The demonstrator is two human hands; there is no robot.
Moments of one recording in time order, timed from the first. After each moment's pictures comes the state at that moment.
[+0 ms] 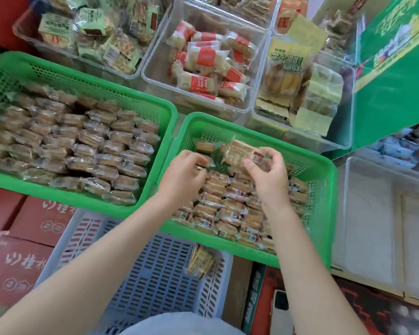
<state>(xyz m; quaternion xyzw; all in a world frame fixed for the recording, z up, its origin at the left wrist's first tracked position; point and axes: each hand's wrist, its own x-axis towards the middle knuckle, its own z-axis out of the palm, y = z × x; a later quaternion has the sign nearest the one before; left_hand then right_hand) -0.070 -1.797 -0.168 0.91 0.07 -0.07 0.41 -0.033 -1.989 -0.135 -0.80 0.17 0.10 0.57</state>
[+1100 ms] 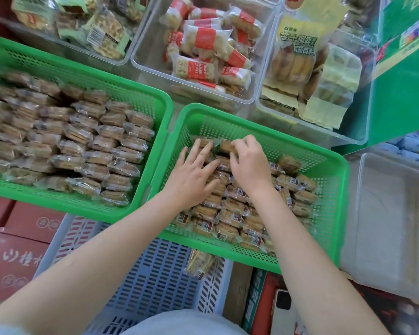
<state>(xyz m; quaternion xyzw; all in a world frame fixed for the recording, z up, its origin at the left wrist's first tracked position) -0.046 -1.811 -0.227 0.97 -0.11 -0.17 0.13 0.015 -1.971 -0.206 -0.97 -0.15 0.05 0.18</state>
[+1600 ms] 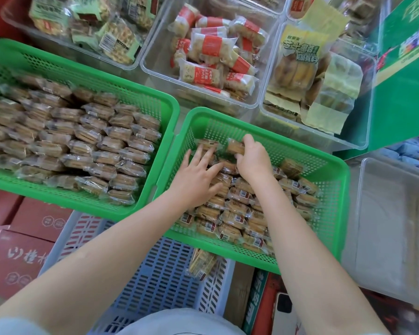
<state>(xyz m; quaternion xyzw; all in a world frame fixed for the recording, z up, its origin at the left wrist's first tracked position) -0.045 -1.812 -0.223 0.97 -0.10 -0.22 0.10 0.037 -1.960 -0.199 -0.97 -0.02 0.18 0.16</state>
